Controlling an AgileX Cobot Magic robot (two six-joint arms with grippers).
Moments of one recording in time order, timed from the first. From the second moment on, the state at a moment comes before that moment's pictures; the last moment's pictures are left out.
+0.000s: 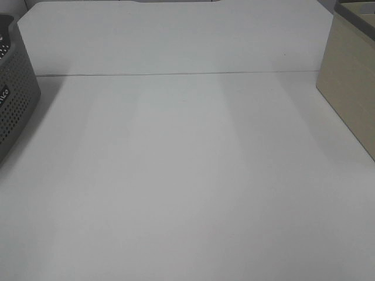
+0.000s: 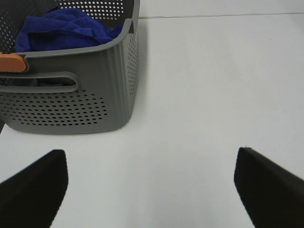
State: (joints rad) left arm 0.05 -0.01 -0.50 -0.06 1.05 0.03; right arm 0.12 0.00 -0.51 0.01 1.07 -0.01
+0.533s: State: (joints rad) left arm 0.05 -0.01 -0.50 -0.06 1.05 0.03; right arm 0.12 0.00 -0.51 0.01 1.07 -0.01
